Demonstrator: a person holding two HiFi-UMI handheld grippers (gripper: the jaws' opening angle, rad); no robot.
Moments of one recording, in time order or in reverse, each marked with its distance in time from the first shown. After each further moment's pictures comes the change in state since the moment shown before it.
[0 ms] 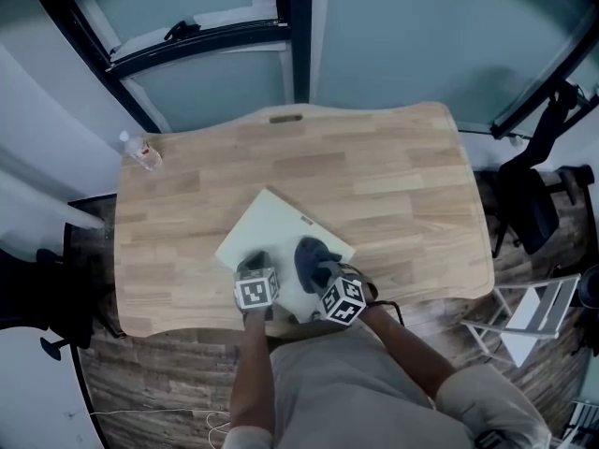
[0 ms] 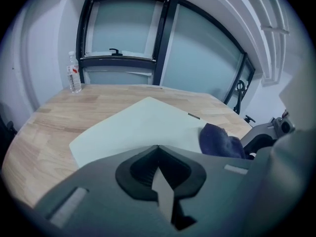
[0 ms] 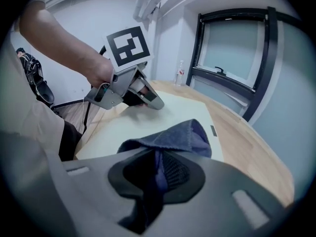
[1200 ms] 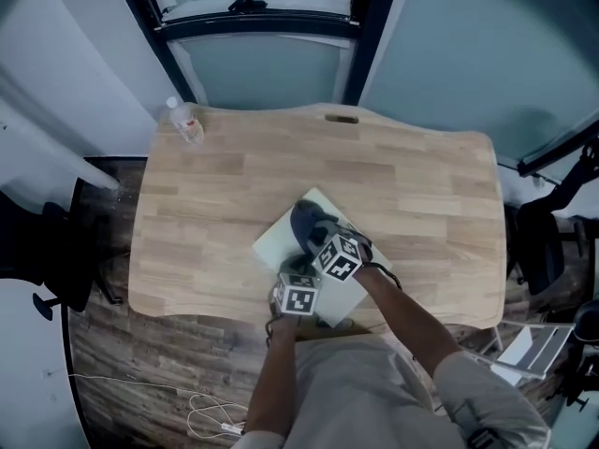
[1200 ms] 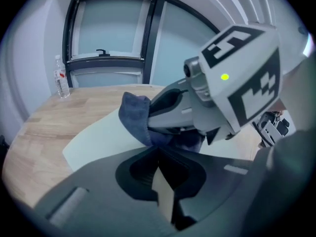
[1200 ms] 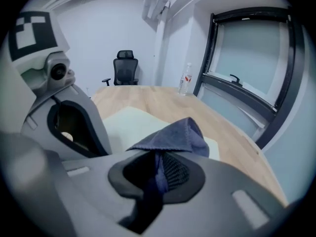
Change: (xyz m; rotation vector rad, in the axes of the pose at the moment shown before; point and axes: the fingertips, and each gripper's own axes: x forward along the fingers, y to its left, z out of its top) left arm -0.005 -0.007 0.006 0.126 0.003 -0.067; right arm 0.113 -0.063 0.120 -0.121 -0.051 0.061
